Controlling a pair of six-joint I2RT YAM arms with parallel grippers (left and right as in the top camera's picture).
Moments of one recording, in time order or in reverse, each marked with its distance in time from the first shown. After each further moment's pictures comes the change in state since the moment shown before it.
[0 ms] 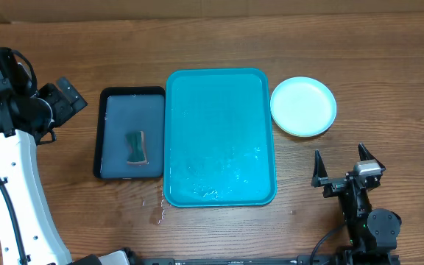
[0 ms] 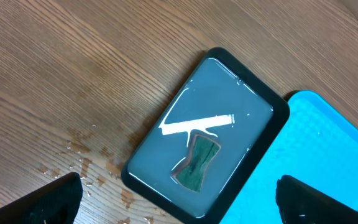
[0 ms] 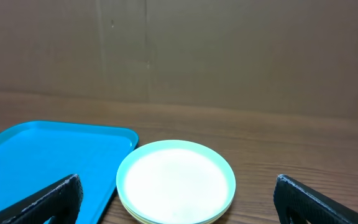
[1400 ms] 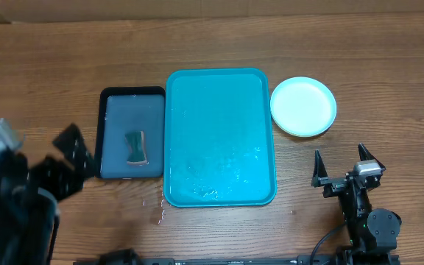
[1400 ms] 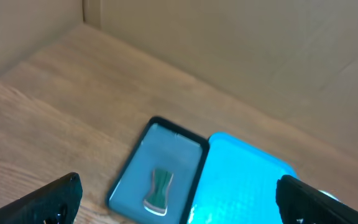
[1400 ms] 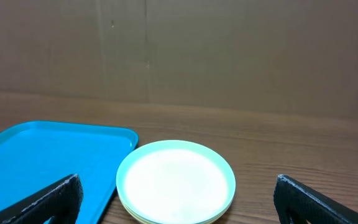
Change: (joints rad) left arm -0.178 -0.628 0.000 0.000 -0.072 0.000; right arm 0.000 0.000 0.000 0.000 0.000 -0.001
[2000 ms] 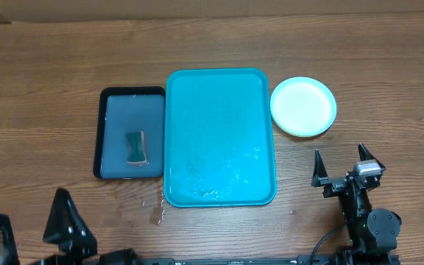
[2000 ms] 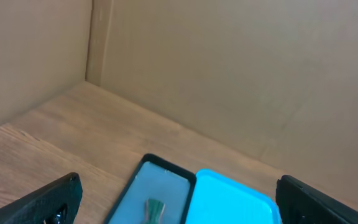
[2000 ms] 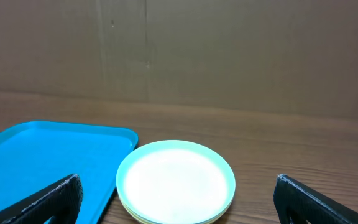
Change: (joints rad) left arm -0.002 -0.294 0.001 0.000 -0.026 0.000; right arm 0.000 0.000 0.000 0.000 -0.001 -0.001
